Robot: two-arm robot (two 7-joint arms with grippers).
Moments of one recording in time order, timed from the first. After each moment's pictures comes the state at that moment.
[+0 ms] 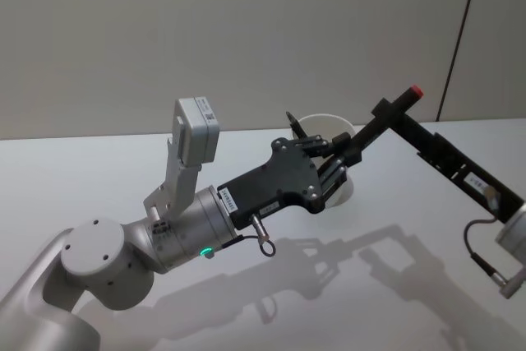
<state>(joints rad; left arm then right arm) -0.30 0.29 0.40 -1.48 -0.45 -0.13 -0.78 -0.05 0.40 -0.20 -1.98 1.23 0.30 0.11</state>
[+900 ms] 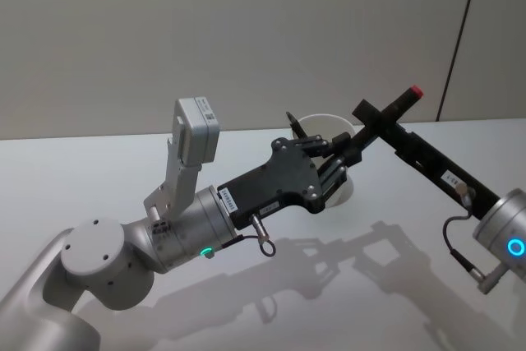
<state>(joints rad) -0.30 0.29 0.40 -1.48 -0.45 -0.13 -0.78 -0.01 0.37 -0.25 -1.96 1.17 0.29 0.05</state>
